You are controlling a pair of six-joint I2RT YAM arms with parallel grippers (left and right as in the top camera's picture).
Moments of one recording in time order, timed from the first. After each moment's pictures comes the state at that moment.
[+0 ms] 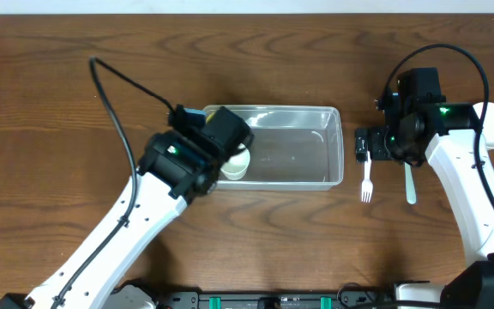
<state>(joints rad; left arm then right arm) -0.62 1.39 1.37 -1.41 -0.51 -0.58 0.06 1.51 1.24 -1.07 -0.05 0.04</state>
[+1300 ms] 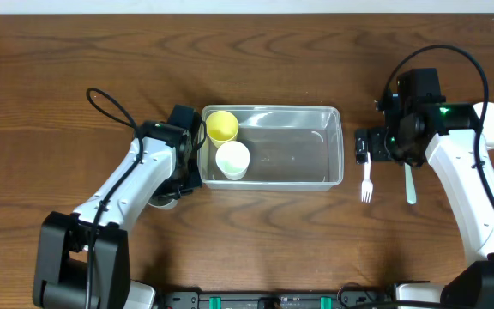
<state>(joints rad) -0.28 1.62 1.04 -1.06 -0.09 -0.55 0.06 1.52 1.24 -1.08 -0.05 0.04</state>
